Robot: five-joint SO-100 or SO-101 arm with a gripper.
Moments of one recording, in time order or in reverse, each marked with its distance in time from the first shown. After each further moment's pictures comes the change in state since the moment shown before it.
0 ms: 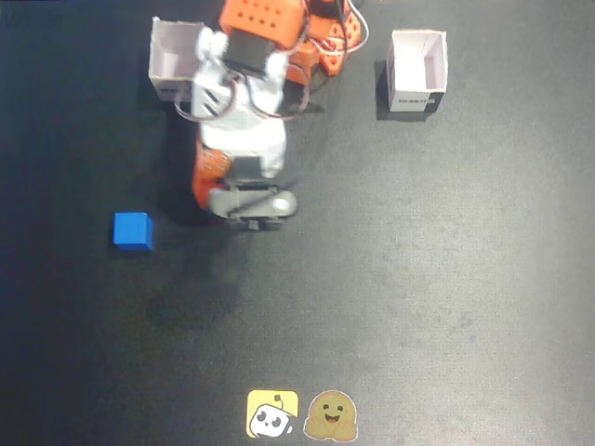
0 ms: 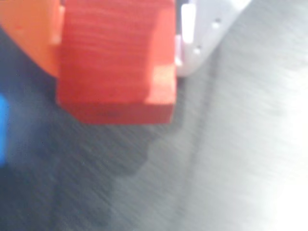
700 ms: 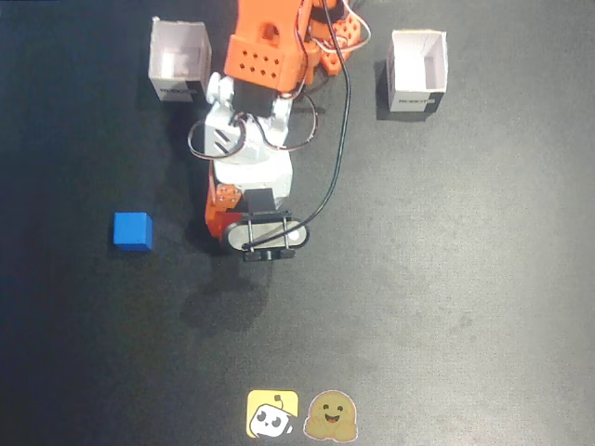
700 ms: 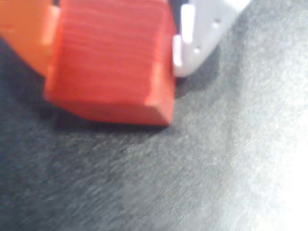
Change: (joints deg) arm -6.8 -16.0 7.1 -23.5 0.2
